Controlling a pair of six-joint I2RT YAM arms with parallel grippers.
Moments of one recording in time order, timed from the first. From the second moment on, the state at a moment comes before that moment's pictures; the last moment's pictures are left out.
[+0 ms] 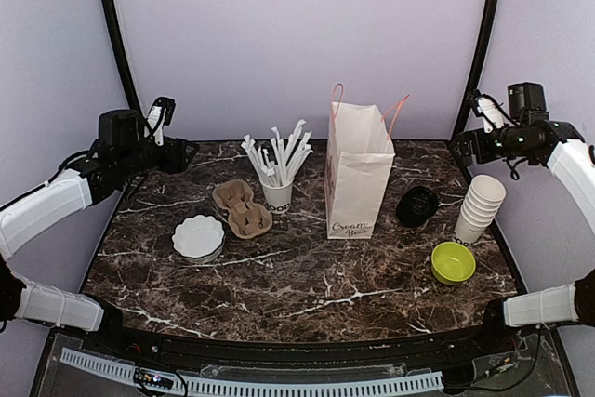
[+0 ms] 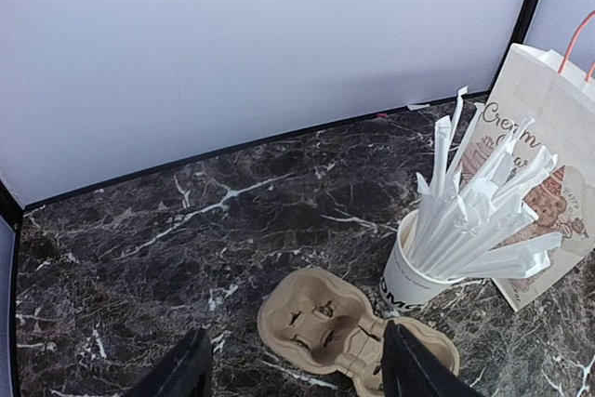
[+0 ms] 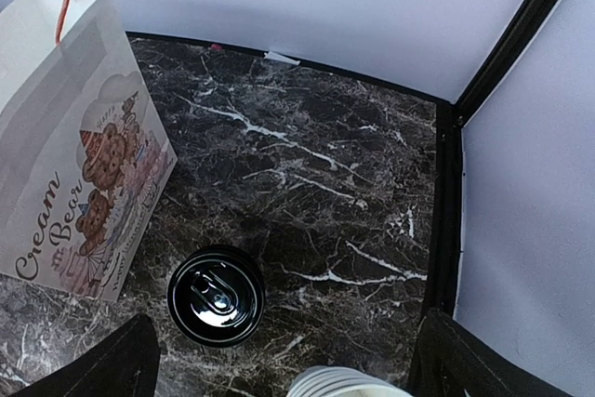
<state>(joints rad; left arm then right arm) -0.30 1.18 0.92 -0.11 0.12 -0.04 0.02 1.15 1.22 -0.74 -0.17 -0.22</state>
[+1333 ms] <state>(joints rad) -0.29 1.16 0.90 -0.02 0.28 -0.05 -0.02 1.37 1.41 -1.31 -0.09 -0.61</state>
